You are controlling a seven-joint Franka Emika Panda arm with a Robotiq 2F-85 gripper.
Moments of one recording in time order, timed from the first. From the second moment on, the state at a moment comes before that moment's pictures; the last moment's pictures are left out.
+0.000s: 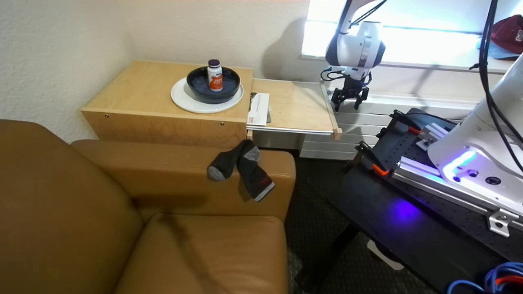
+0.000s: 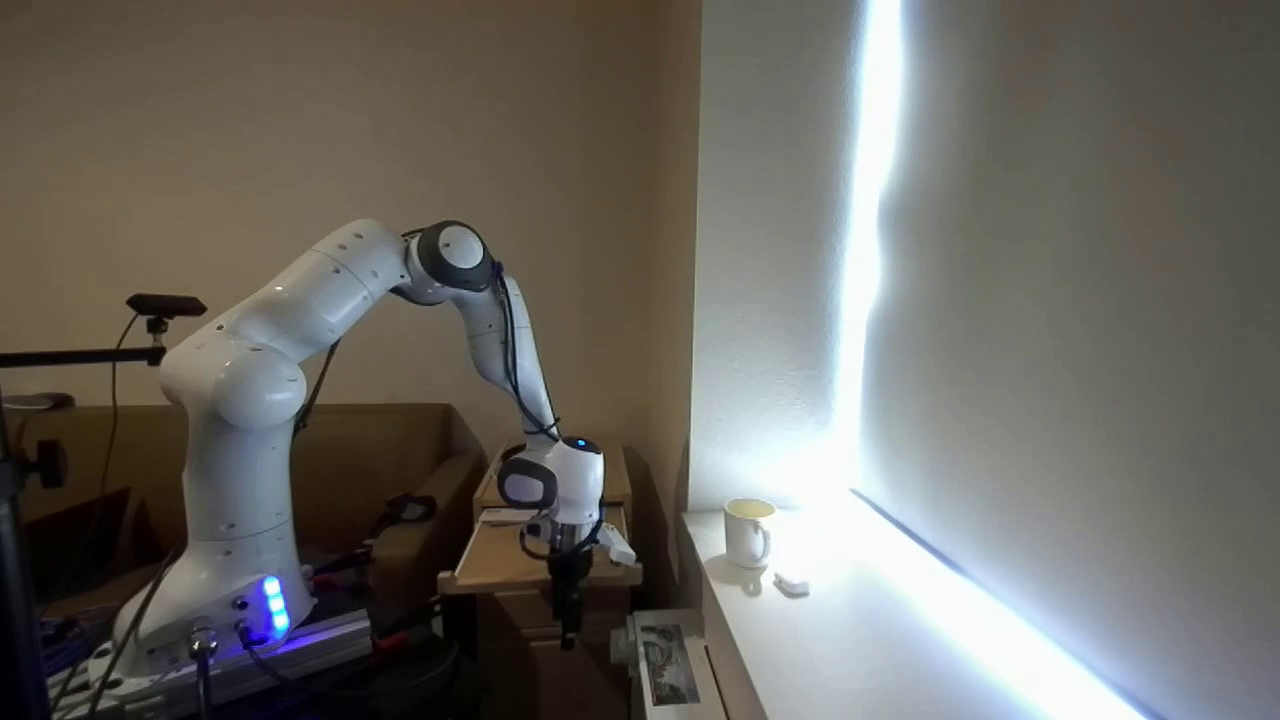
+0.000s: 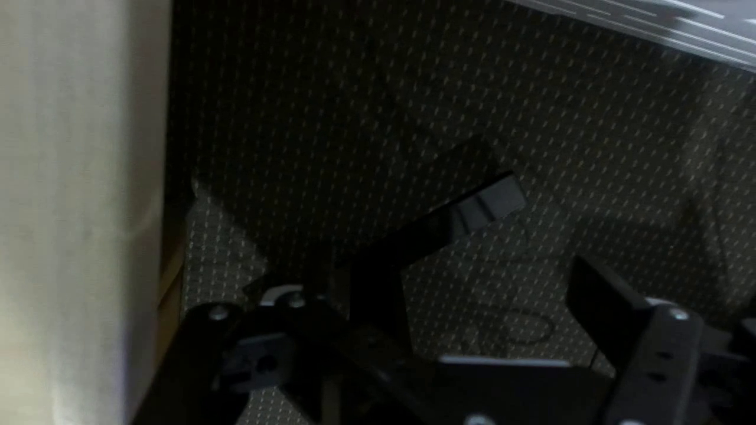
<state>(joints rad) 0.04 0.83 -0.33 -2.26 0.88 2.85 2.60</state>
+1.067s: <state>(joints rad) 0.39 0.83 -0.30 -2.09 0.77 2.84 2.60</state>
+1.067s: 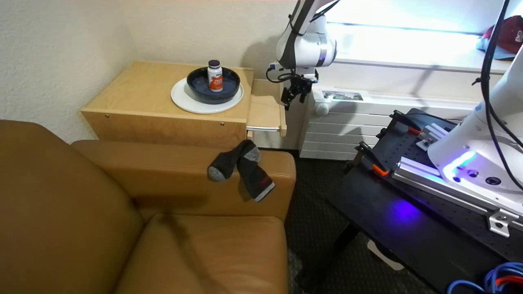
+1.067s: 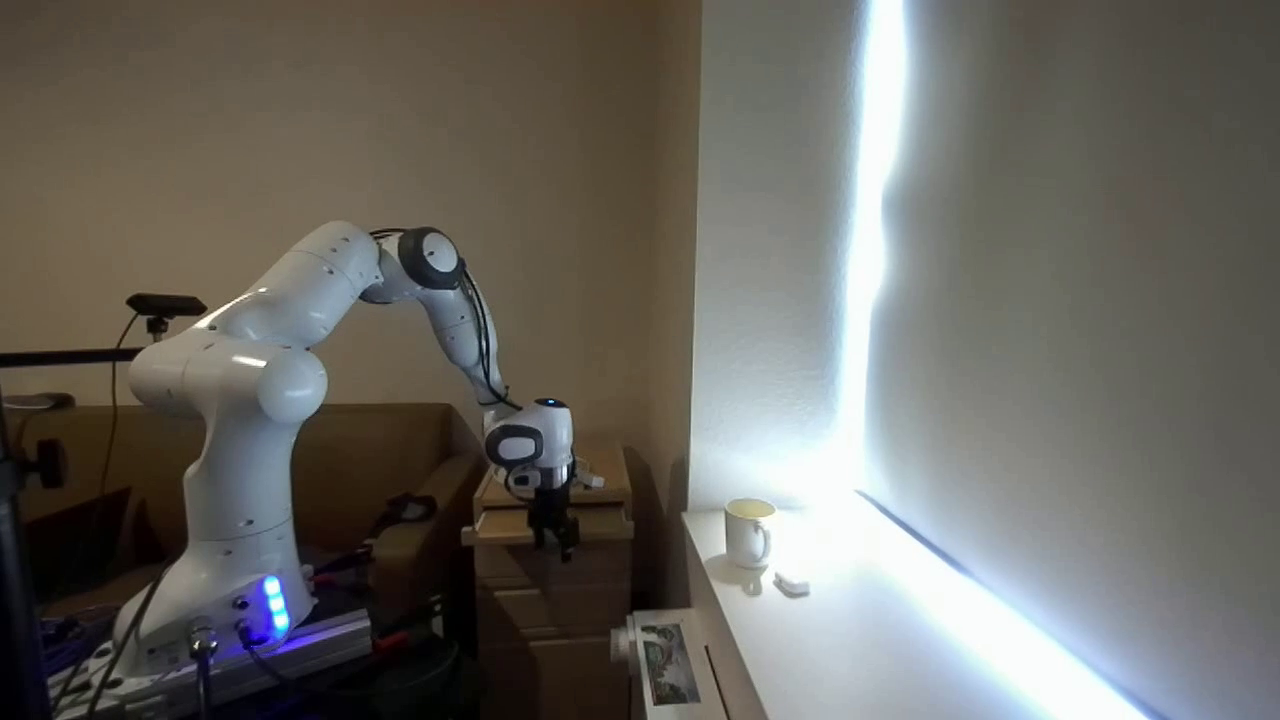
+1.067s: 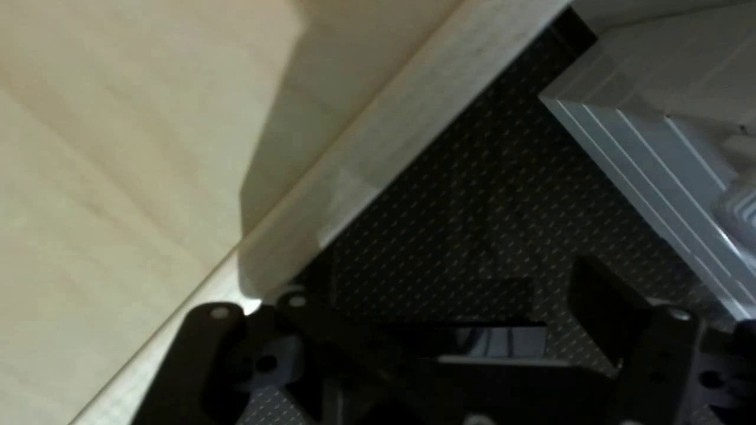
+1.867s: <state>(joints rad) 0.81 0.85 -0.70 -2.16 0.77 2.70 2.60</state>
